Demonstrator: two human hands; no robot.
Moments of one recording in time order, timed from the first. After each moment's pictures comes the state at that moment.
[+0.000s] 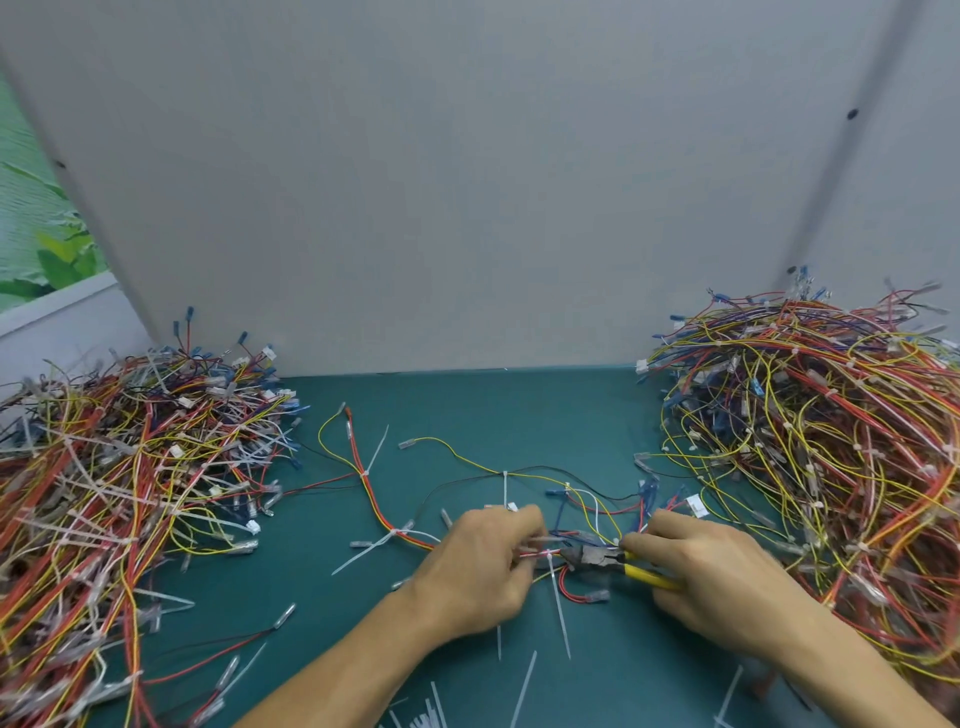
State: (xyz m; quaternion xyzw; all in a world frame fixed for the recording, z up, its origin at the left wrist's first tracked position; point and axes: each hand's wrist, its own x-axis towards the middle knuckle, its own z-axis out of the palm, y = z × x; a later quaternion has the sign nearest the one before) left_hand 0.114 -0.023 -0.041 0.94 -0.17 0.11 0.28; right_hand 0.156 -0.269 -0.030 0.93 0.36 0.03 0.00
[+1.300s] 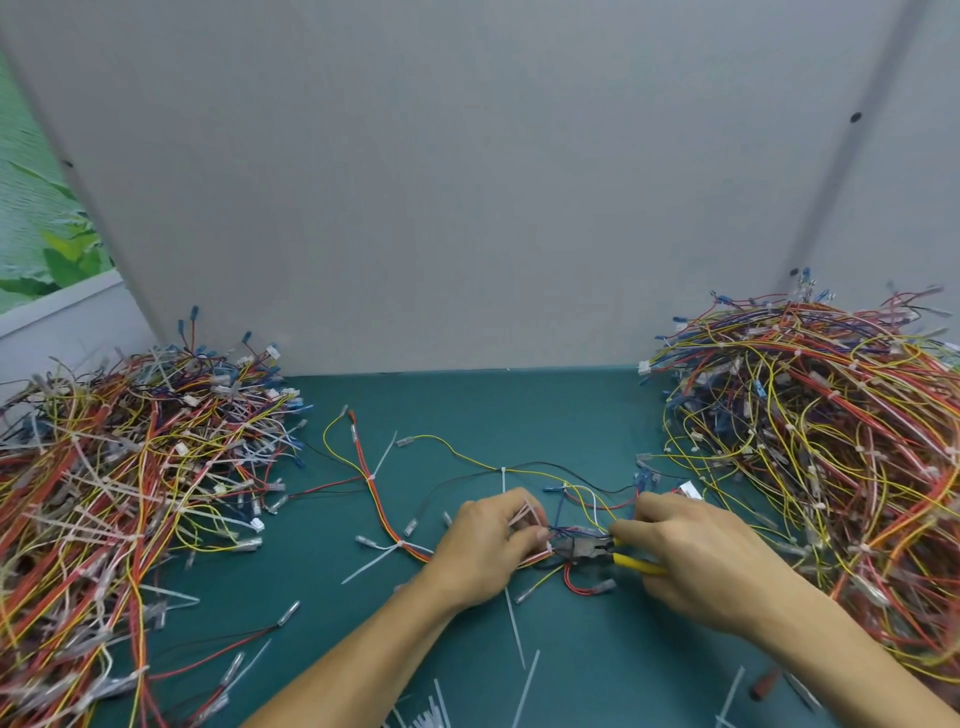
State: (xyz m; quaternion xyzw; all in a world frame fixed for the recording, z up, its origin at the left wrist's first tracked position) left_hand 0.136 -0.024 -0.056 0.90 -0.05 0.05 0.42; right_hand 0.159 -0.249 -0.013 0.93 0.36 0.04 0.04
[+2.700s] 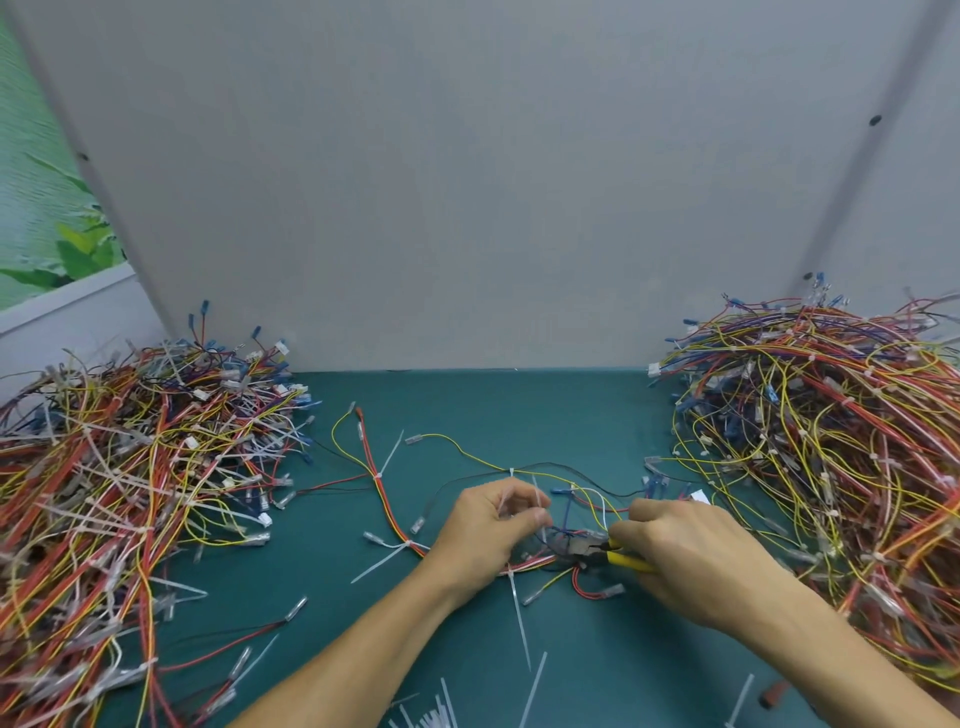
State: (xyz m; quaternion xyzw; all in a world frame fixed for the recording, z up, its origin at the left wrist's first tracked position) left_hand 0.136 -0.021 -0.055 0.76 0.01 0.03 0.65; right_hand 0.160 -0.233 -0.008 0.93 0.36 0.02 0.07
